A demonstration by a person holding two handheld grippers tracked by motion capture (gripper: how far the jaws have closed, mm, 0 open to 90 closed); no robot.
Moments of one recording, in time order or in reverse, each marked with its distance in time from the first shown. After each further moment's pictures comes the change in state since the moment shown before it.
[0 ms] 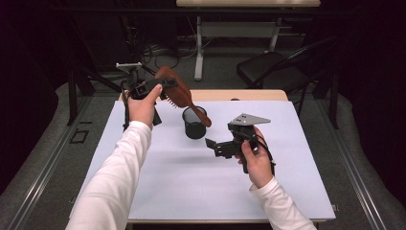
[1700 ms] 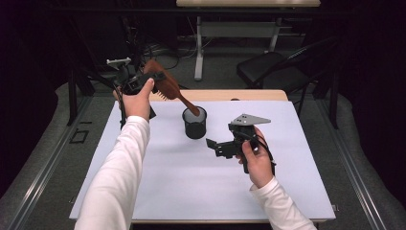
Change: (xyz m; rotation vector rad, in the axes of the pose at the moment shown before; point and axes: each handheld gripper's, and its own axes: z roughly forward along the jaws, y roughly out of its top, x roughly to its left) left arm 0.015 0.017 -0.008 -0.130 0.107 -0.012; right arm -0.003 -0.002 0.001 0.008 -0.004 0.002
